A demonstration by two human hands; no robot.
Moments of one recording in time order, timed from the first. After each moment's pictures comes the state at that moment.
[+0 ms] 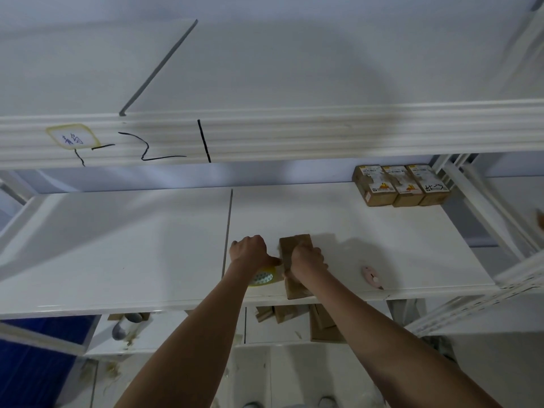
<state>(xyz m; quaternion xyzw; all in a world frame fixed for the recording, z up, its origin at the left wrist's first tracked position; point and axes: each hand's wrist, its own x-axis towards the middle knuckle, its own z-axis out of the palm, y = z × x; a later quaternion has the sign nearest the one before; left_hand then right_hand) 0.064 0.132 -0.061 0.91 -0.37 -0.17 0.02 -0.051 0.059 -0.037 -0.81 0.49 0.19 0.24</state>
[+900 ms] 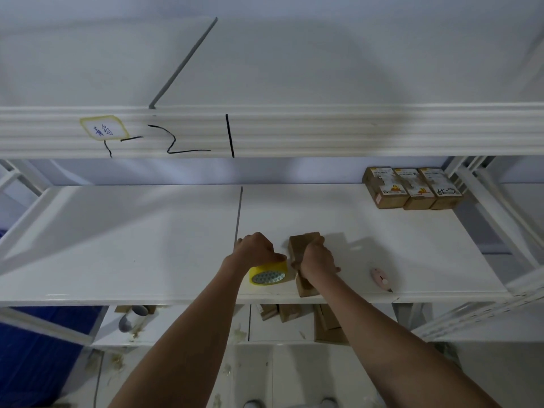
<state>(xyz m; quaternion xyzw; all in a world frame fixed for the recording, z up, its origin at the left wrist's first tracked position) 0.082 0.151 -0.055 0.88 -0.40 -0.24 0.11 -0.050 0.057 -0.058 -0.78 0.55 0.07 0.29</state>
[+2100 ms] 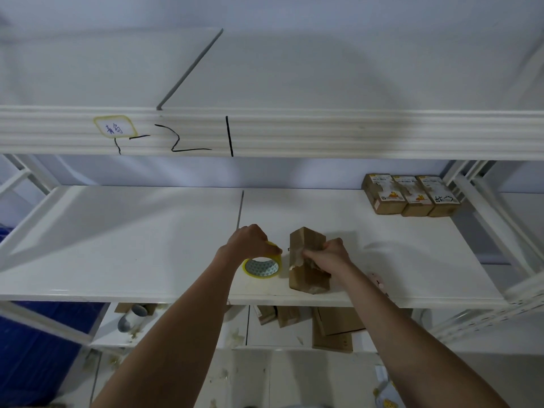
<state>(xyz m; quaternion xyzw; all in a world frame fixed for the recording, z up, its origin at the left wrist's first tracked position) 0.095 0.153 -0.035 0.87 -0.38 -0.25 0.16 -0.084 0.013 -0.042 -0.68 0.51 -0.02 0.52</state>
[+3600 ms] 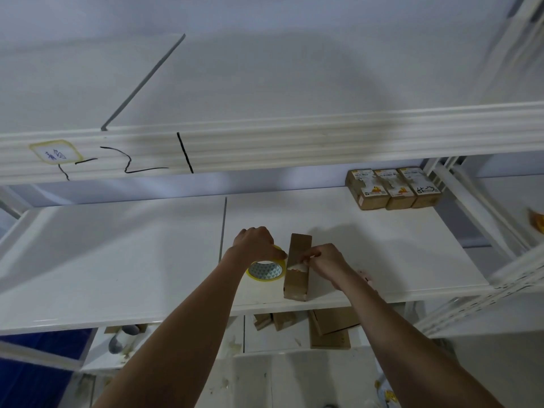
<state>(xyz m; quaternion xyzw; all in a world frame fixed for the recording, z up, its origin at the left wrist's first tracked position) 0.070 0.104 -0.024 0.86 -0.47 -0.17 0.04 -0.108 0.002 -0.042 -0.75 0.43 -0.02 0.50</state>
